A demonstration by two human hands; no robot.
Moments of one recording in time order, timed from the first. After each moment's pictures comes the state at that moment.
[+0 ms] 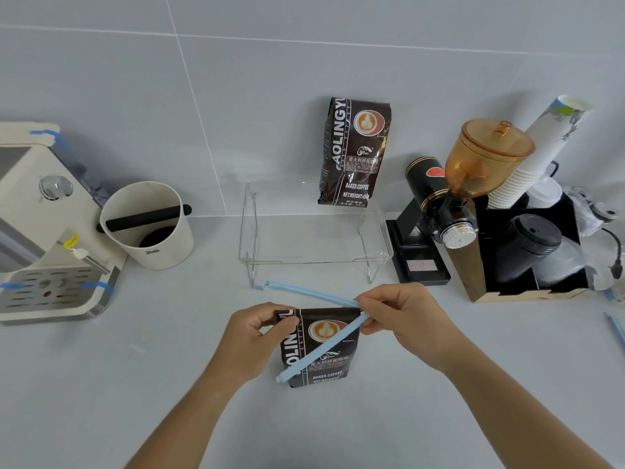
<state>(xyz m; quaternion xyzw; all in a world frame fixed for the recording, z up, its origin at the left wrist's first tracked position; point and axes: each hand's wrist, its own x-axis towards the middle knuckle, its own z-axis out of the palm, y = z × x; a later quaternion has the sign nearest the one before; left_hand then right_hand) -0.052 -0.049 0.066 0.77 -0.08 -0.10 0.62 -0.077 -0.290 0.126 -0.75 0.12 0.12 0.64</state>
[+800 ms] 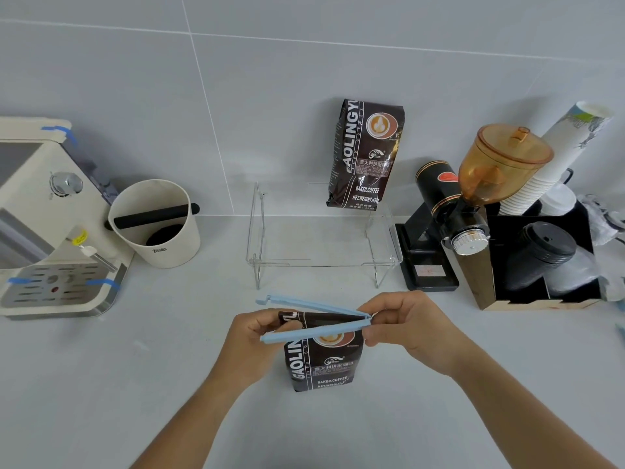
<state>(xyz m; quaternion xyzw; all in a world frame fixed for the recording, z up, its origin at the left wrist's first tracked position) -0.050 -0.046 0.061 0.71 -0.05 -0.12 0.70 -0.072 -0.294 0.127 -0.70 0.07 0.22 0.67</state>
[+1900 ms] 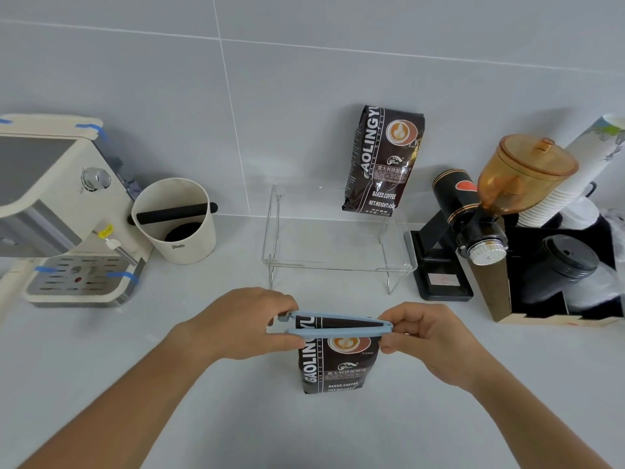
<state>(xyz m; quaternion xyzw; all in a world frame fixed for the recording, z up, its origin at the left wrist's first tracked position) -0.016 -0.011 0.120 0.93 -0.32 -0.14 0.12 -0.079 -0.299 0.116 -0.75 0.06 0.18 0.63</state>
